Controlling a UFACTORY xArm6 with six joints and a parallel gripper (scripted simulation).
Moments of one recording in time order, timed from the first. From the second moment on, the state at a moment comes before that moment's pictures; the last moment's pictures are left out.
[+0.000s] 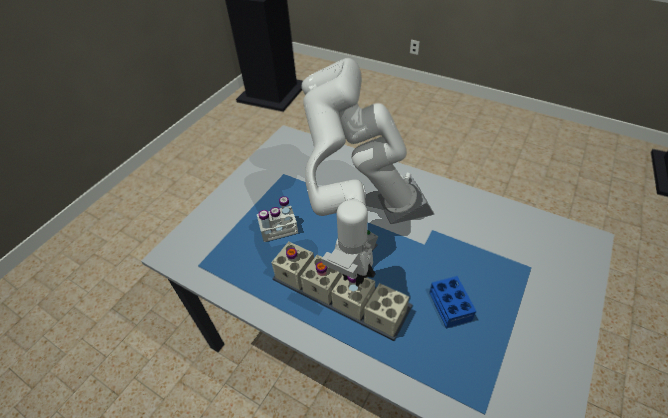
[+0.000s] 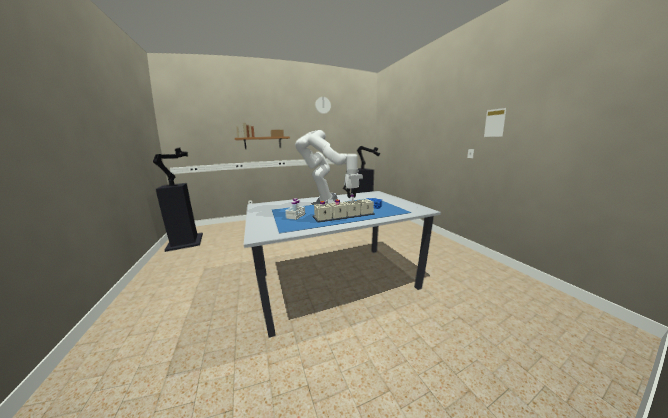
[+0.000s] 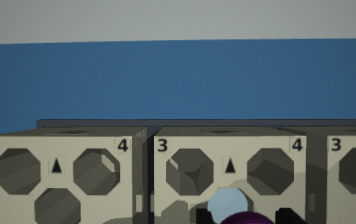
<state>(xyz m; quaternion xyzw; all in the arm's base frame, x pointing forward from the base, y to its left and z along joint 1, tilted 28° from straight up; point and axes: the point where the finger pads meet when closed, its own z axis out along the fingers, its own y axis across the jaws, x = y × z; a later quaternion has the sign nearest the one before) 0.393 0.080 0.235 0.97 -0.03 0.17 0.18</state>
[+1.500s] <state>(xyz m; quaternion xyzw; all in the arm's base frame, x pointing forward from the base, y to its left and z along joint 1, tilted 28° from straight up) 0.403 0.069 0.208 0.97 -0.03 0.17 0.18</state>
